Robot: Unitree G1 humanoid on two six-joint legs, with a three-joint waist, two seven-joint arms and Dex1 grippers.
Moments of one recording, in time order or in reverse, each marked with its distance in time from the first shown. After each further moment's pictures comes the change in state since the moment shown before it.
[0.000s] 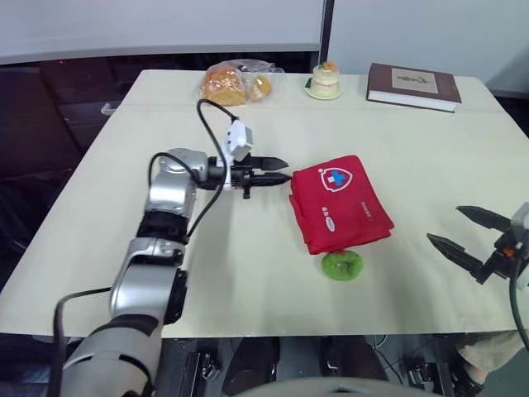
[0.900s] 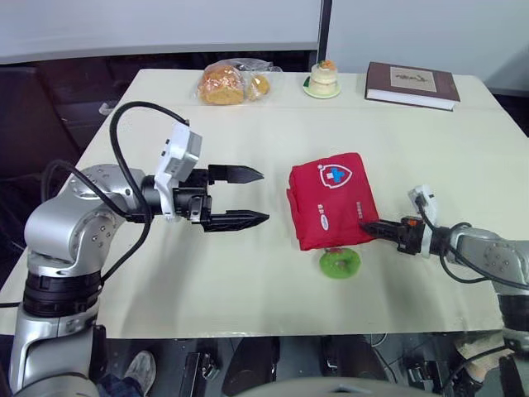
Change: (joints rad) left arm 0.261 0.228 0.162 -0.616 -0.400 0.420 0.284; right arm -0.527 0.239 0.314 0.426 0.115 0.515 -0.093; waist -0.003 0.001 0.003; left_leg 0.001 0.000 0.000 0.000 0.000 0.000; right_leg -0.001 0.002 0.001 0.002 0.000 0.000
